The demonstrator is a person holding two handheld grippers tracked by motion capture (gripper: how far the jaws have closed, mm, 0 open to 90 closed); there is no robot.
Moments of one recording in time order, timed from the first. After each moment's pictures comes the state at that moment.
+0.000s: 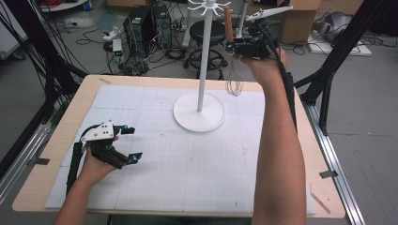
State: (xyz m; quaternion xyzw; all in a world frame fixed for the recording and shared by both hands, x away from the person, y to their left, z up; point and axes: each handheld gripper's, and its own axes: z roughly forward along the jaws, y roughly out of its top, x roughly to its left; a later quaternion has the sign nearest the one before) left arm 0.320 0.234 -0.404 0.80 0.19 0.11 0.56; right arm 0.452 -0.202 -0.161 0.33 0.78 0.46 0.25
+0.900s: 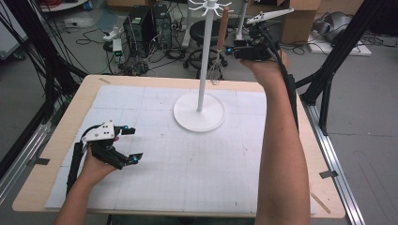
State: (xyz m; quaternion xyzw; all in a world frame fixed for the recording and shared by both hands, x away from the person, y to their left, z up) left arm 0.320 0.233 -0.404 0.80 0.19 0.11 0.56; right arm 0.448 -0.206 -0.165 0.33 0.79 0.46 0.24
